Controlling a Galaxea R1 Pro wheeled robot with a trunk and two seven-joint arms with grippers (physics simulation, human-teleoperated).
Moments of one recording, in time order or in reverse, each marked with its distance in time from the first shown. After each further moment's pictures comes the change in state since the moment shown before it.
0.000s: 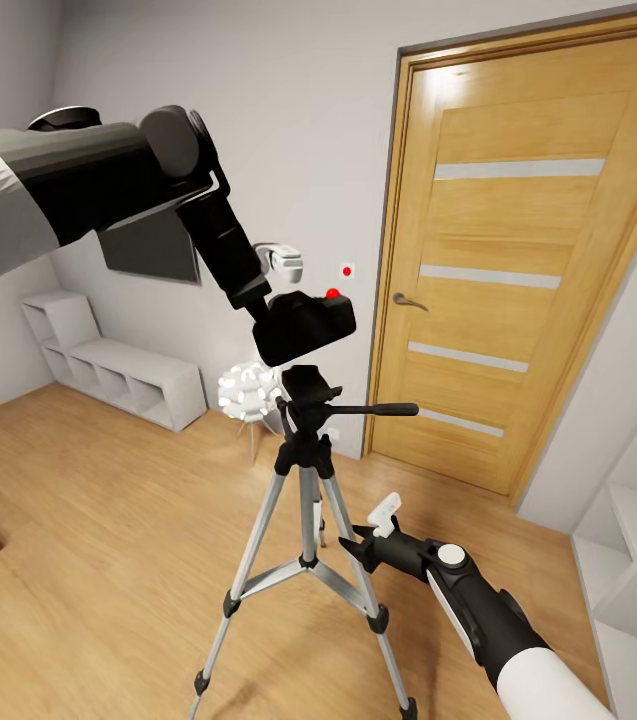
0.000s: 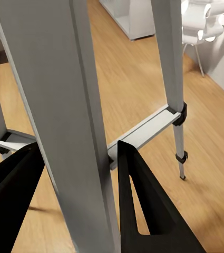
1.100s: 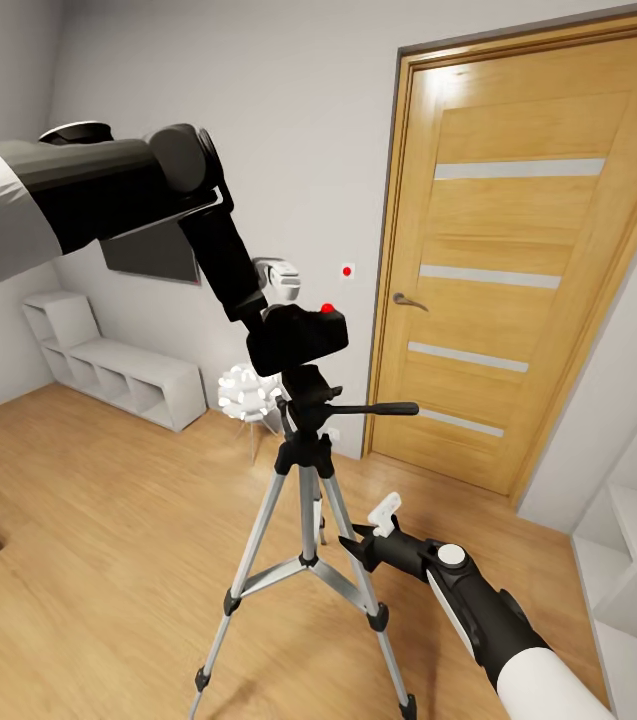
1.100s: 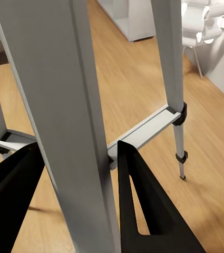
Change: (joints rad) left arm 0.001 -0.001 -0.063 -0.023 -0.003 -0.008 0.000; right arm 0.000 0.000 0.000 -0.001 0.000 -0.007 -0.004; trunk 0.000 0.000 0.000
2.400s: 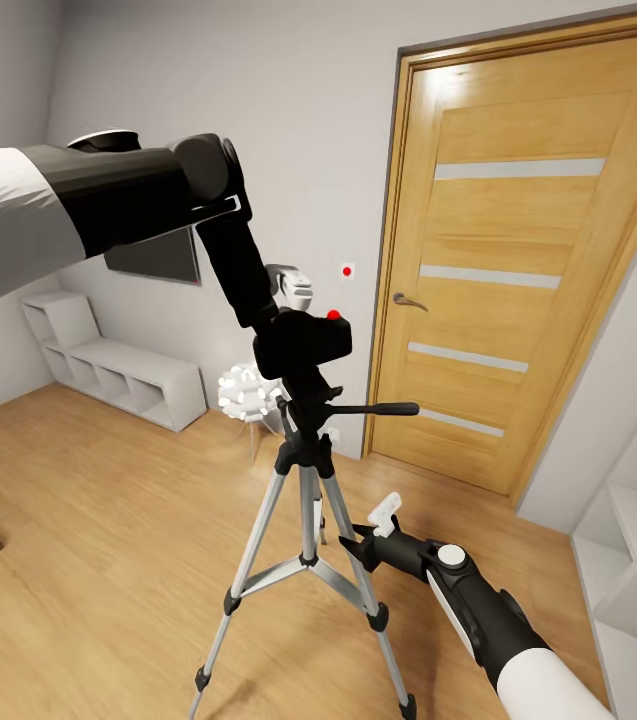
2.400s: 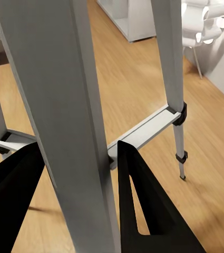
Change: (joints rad) left arm 0.005 -0.053 -0.023 0.024 -0.030 0.000 0.012; right arm 0.001 0.000 0.000 0.000 -0.001 -0.002 -0.002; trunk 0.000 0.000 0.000
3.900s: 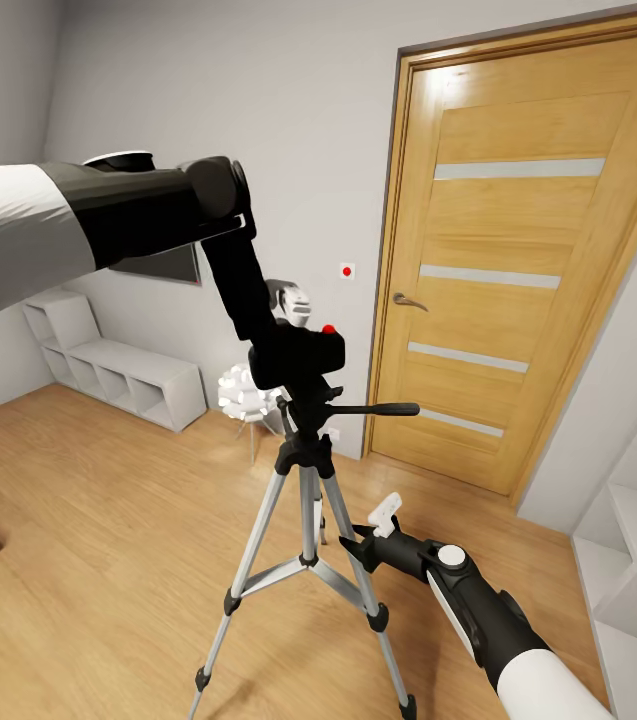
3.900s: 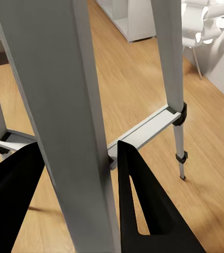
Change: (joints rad) left arm 0.015 -0.012 -0.055 0.000 -0.003 -0.006 0.000; right arm 0.003 0.000 0.000 -0.003 -0.001 0.000 -0.001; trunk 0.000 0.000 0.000
